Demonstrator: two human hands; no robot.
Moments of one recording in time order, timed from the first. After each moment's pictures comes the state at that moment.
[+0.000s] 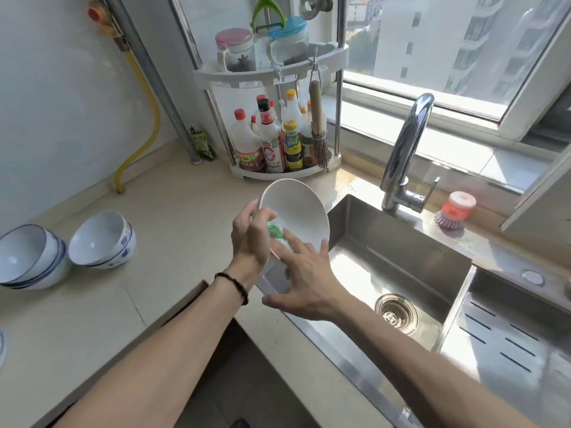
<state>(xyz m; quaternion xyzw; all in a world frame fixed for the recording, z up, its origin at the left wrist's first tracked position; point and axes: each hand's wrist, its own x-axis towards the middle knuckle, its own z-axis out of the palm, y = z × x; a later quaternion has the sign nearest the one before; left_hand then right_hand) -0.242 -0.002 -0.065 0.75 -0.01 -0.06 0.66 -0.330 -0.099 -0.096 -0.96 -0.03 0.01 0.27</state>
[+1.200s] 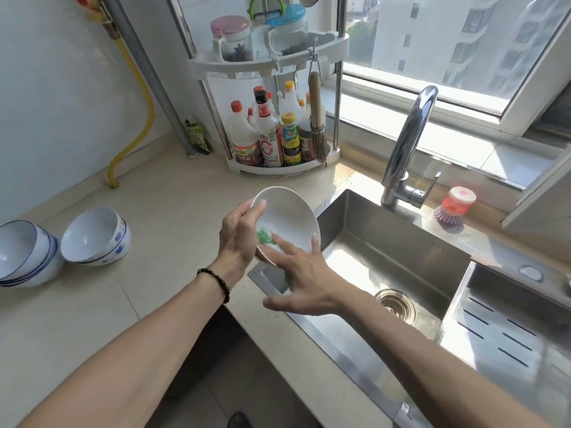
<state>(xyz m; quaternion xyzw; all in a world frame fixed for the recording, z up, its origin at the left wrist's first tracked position) -0.227 0.016 -0.071 0.78 0.00 -0.12 0.61 -0.325 -0.105 -0.100 -0.94 -0.11 0.09 0.31</state>
